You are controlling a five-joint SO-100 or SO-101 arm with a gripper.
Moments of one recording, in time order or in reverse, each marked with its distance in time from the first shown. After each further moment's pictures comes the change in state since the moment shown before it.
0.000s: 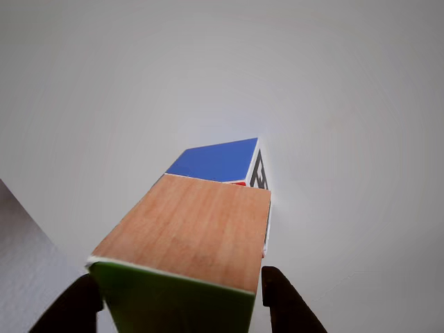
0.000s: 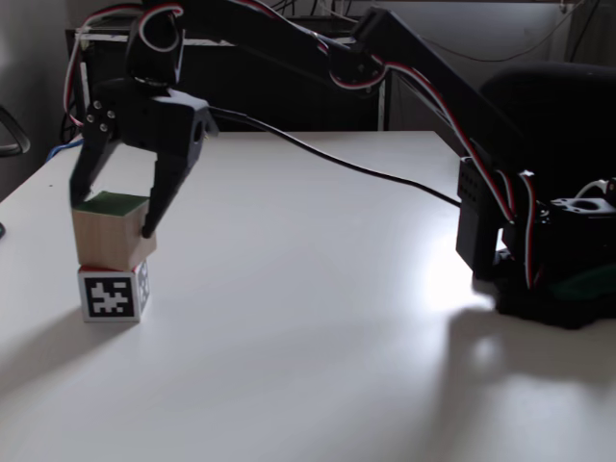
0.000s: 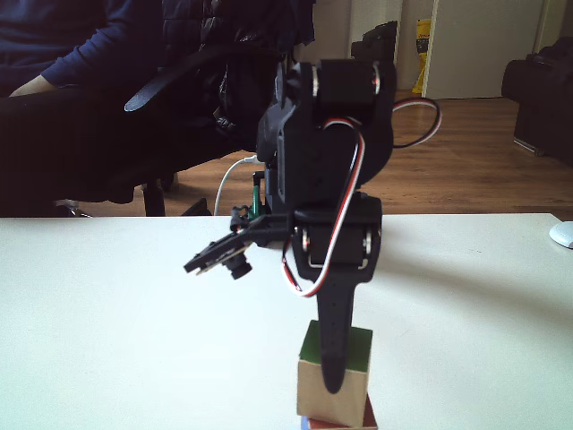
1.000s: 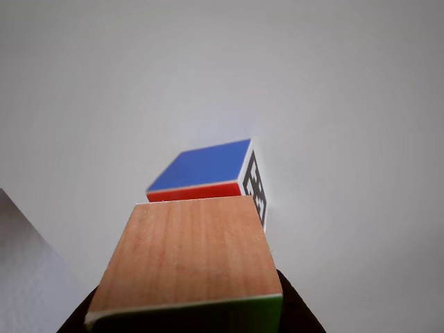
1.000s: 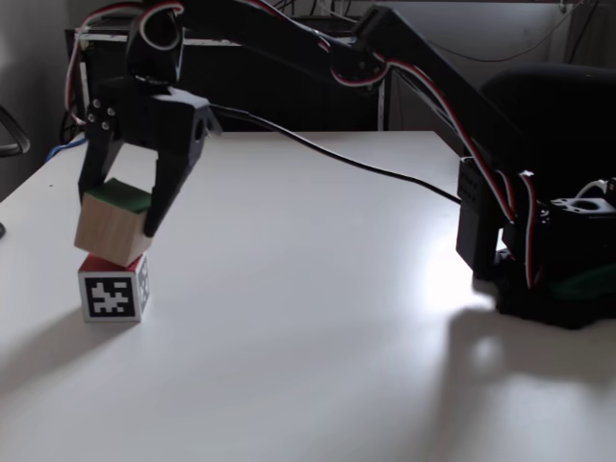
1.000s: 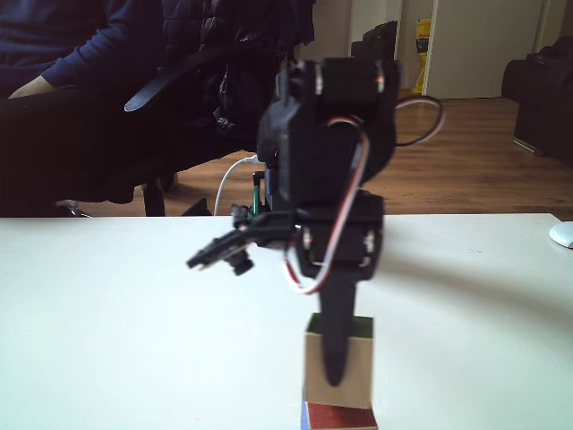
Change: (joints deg) arm 0.1 1.1 0.9 0.0 1.2
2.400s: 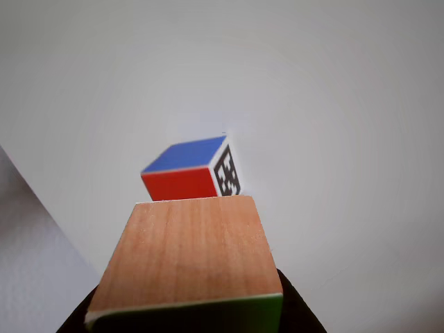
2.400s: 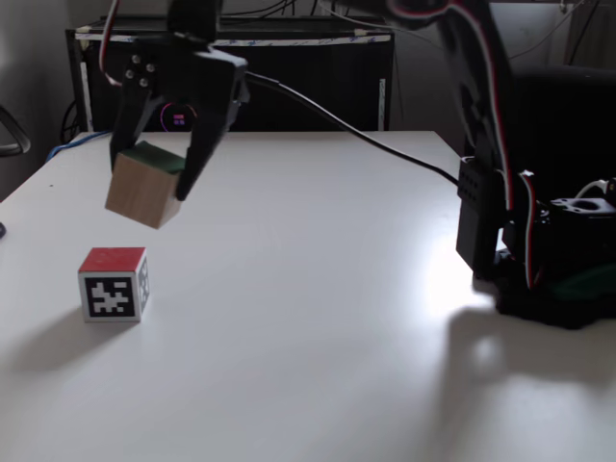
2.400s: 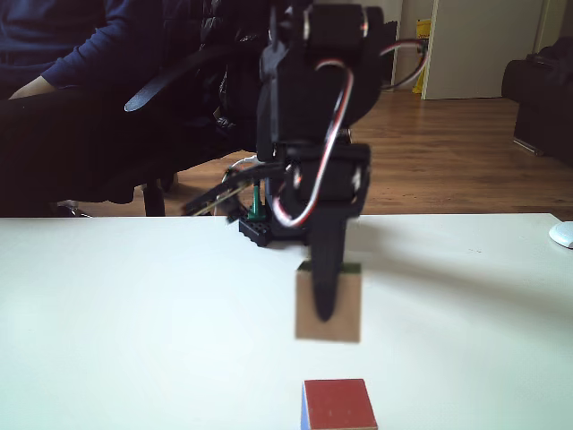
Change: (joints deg) arm 0.8 23.1 28.9 -6.5 -2.1
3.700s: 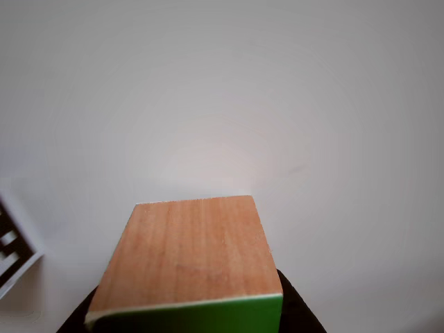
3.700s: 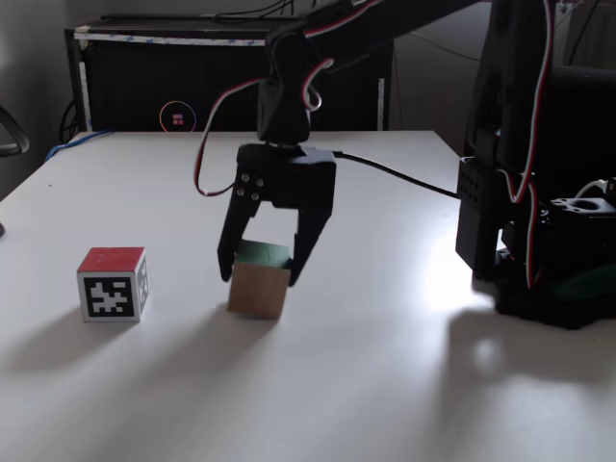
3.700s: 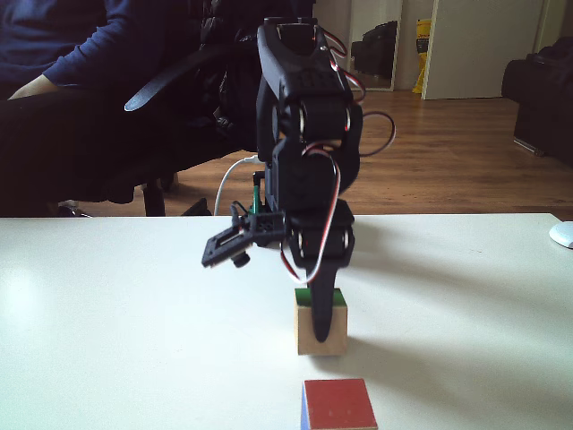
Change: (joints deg) arm -2.5 29.6 67.5 -30.7 -9.8
